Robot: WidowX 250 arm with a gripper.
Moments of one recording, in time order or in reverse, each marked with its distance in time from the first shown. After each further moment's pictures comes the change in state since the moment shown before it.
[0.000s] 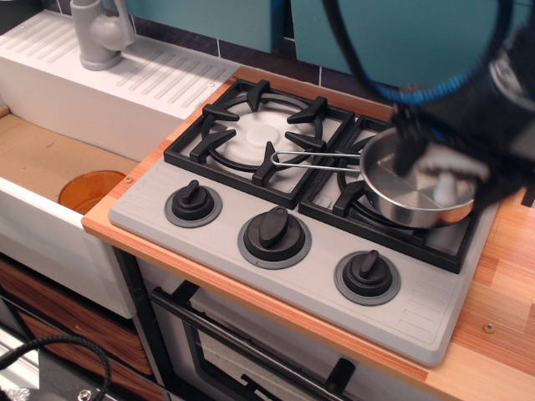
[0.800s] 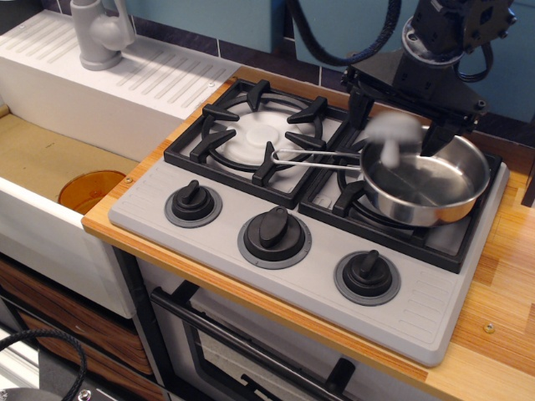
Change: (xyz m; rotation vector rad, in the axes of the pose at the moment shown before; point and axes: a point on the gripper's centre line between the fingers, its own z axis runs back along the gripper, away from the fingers) arm 0.043 0.027 -0.049 -0.057 -0.071 -0.024
